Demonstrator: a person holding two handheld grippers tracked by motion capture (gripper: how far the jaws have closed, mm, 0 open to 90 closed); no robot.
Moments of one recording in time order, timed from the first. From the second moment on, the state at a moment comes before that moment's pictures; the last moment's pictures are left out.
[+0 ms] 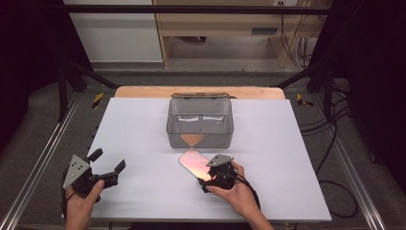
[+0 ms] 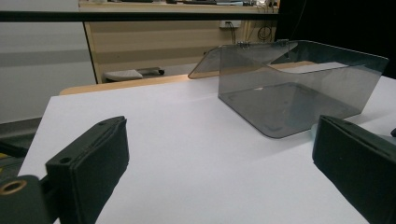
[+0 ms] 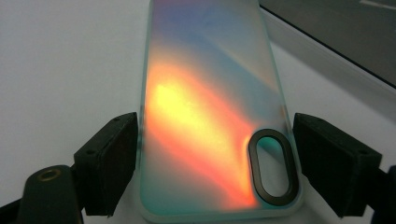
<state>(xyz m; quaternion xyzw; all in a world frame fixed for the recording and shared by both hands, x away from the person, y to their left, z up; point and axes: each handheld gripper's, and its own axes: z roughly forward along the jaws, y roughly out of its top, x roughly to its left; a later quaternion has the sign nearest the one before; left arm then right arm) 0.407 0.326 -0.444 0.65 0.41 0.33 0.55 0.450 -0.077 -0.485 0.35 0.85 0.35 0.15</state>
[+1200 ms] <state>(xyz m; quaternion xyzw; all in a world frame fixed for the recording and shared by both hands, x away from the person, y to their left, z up) 0.454 0.137 -0.378 0.65 0.41 0.21 0.60 0.431 -0.080 -0.423 0.42 0.65 0.57 0.26</state>
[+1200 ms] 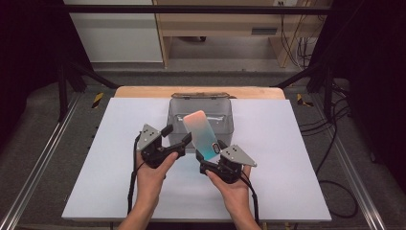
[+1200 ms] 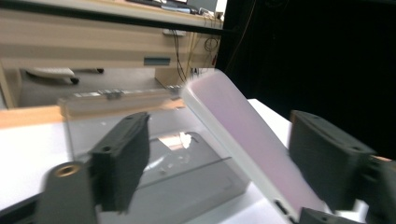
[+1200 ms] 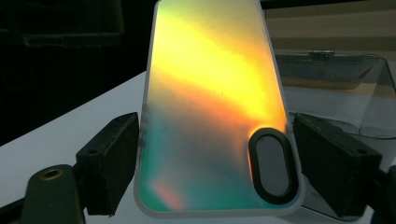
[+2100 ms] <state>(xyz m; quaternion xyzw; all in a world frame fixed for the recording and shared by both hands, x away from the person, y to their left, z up) 0.457 0.123 -0.392 0.61 0.45 0.14 0.64 0.428 -0.074 -0.430 0.45 0.62 0.60 0.22</state>
